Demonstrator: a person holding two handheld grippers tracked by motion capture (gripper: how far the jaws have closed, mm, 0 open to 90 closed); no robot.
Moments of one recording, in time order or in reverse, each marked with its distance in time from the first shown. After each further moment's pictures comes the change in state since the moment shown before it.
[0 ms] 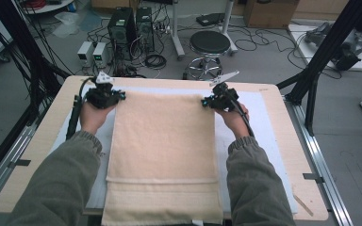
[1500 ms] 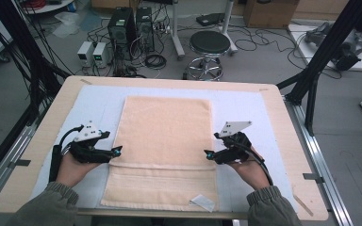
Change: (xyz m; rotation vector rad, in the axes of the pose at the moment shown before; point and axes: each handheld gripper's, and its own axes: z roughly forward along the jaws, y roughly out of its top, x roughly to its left) left arm -0.075 -0.131 -0.091 0.018 -0.213 0.060; right arm 0.108 -0.104 -0.055 -0.007 0.079 -0.106
